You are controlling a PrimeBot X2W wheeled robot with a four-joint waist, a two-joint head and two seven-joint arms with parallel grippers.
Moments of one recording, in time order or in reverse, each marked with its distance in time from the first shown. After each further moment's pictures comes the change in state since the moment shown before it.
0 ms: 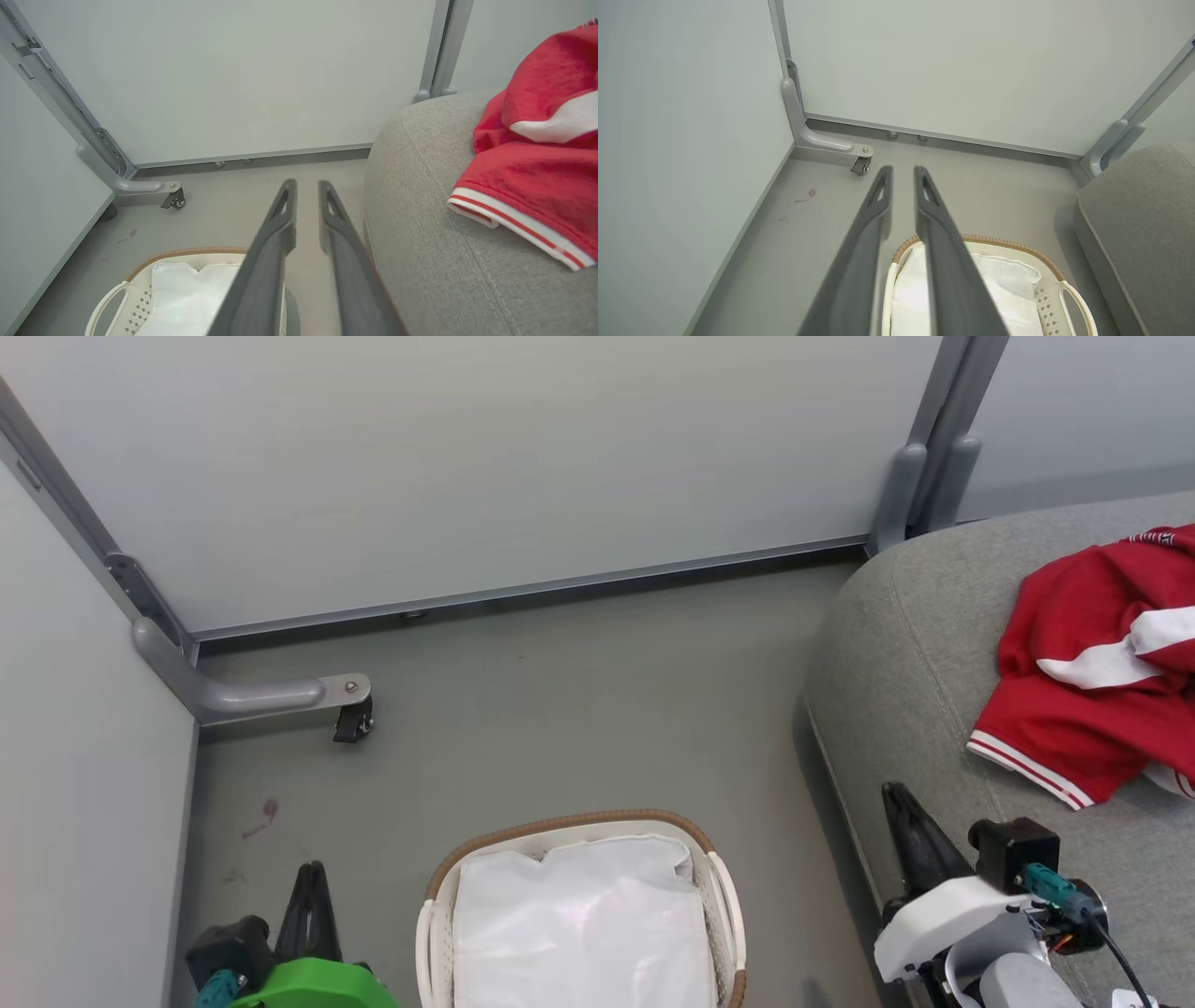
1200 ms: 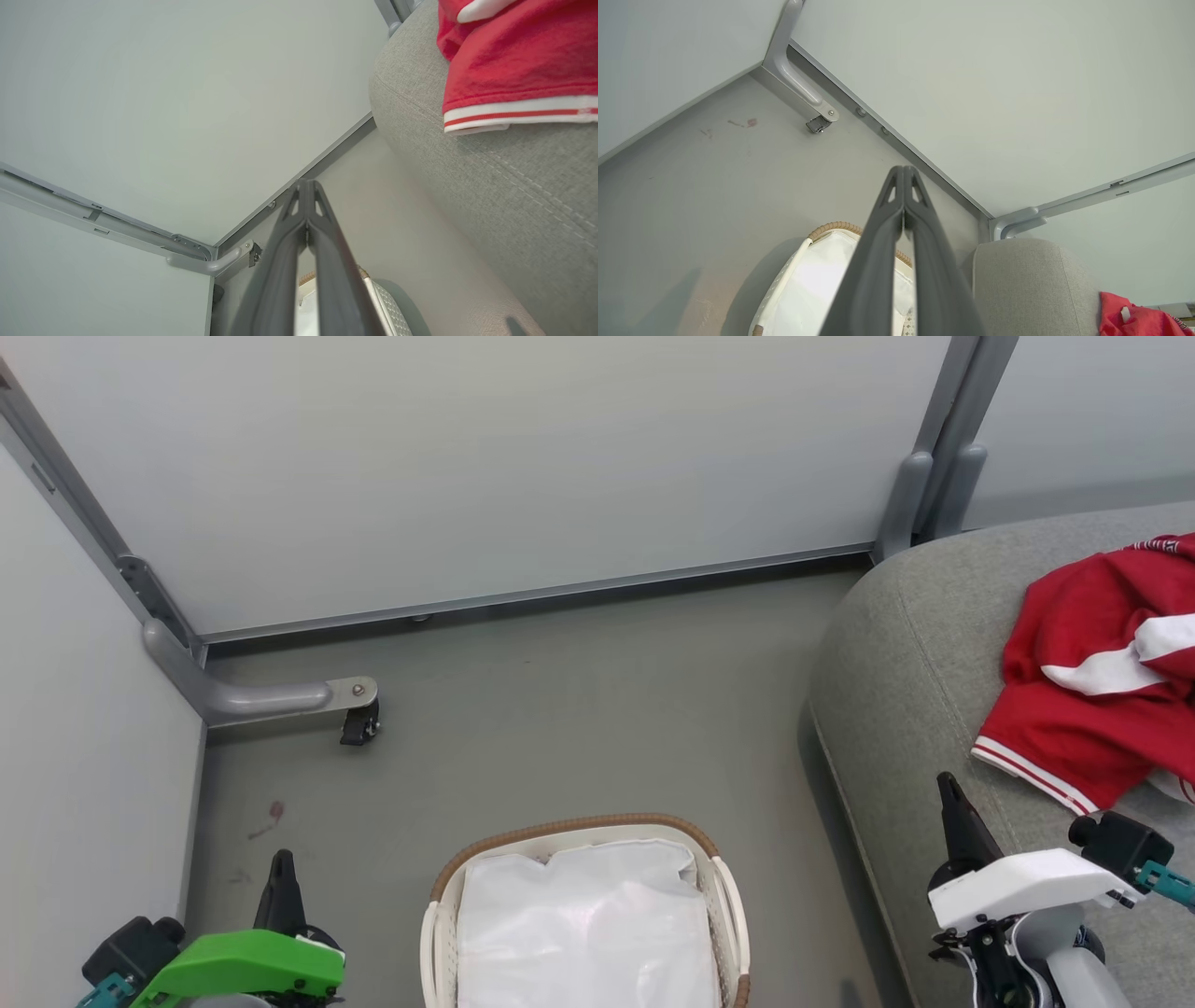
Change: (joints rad) left arm -0.015 -0.001 0.077 -0.079 -0.565 -0.060 0.166; right arm 0.019 -0.001 -0.072 -0.081 0.631 0.000 0.165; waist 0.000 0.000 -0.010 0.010
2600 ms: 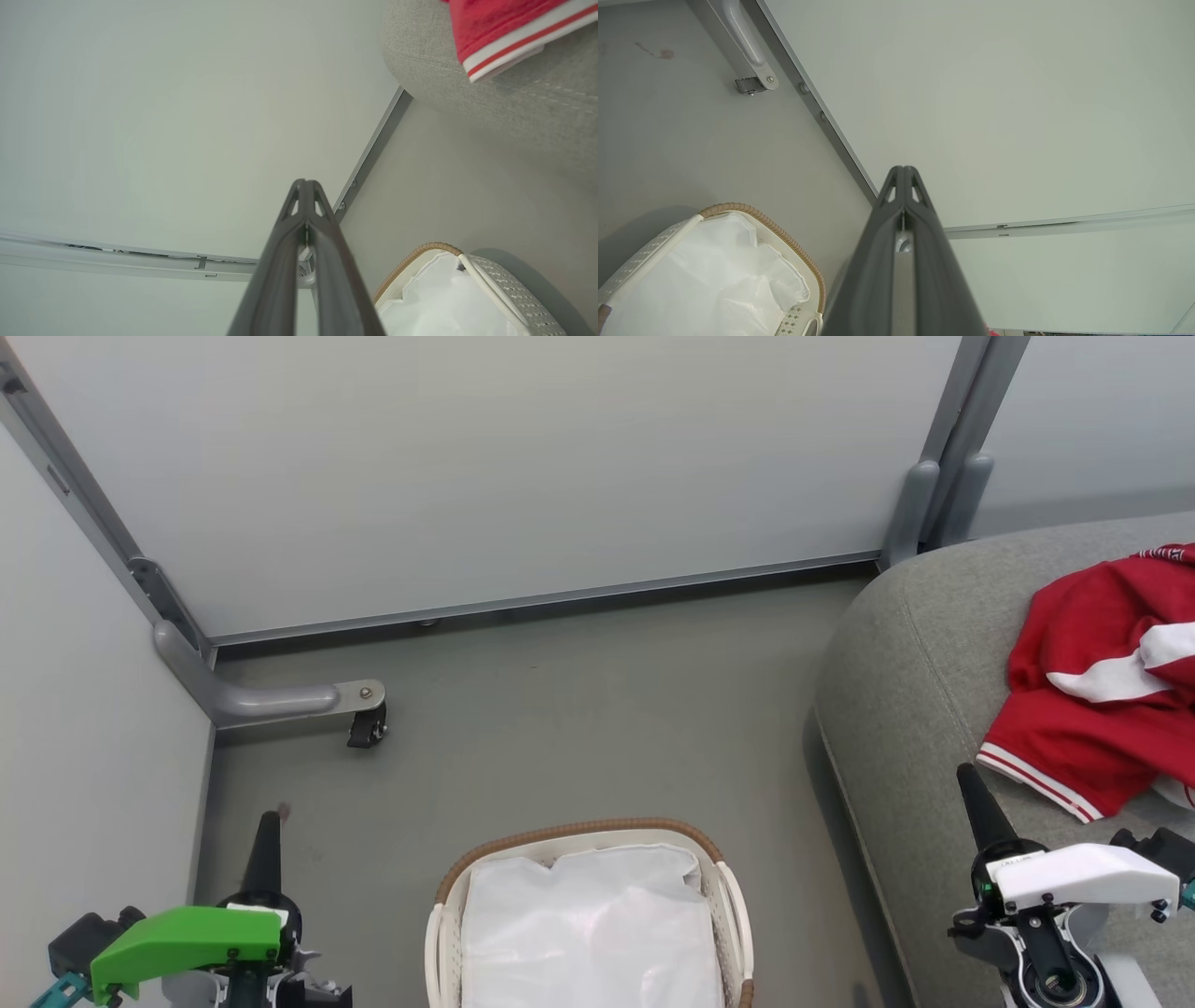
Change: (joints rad) left arm -0.031 0.001 0.060 -0.063 -0.409 -0.044 0.120; right arm 0.012 -0.003 -0.054 -0.064 0.453 0.000 0.121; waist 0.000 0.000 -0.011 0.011
